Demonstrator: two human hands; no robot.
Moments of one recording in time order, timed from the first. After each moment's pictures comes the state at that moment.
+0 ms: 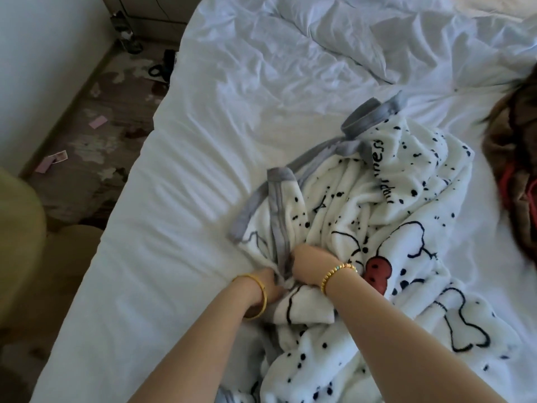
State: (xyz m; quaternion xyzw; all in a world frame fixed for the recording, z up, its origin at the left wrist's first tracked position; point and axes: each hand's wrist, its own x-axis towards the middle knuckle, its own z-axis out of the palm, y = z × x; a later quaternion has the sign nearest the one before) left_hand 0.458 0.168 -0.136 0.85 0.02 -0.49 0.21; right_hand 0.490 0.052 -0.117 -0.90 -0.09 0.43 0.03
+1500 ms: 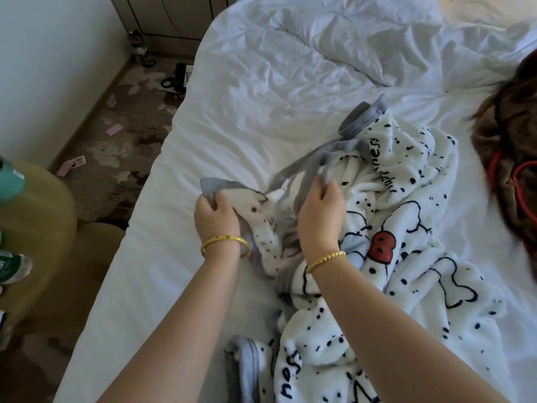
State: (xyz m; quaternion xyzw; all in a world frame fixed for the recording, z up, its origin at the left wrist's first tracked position) left_hand 0.451 0.216 -0.038 0.75 0.35 0.13 0.54; right_hand 0.456 0.096 -0.032 -0.77 0.21 -0.12 0.59
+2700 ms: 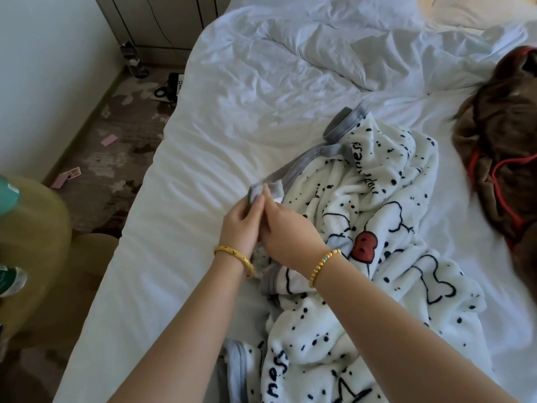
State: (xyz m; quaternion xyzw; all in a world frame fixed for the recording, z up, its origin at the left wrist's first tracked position) left_hand 0.440 0.180 -0.025 0.71 0.21 -0.06 0.67; right_hand 0.447 0.087 -0.029 -0.95 -0.16 0.10 0.24
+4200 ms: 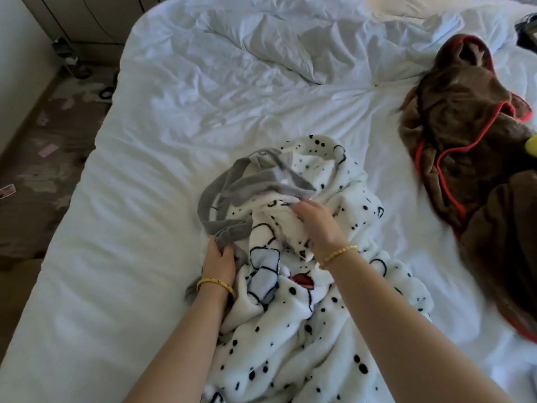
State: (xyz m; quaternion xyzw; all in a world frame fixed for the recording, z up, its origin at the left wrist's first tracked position) left_hand 0.448 0.121 -0.119 0.77 0.26 -0.13 0.57; right_hand 0.475 -0.041 -0.055 -0.66 0.24 0.17 0.69
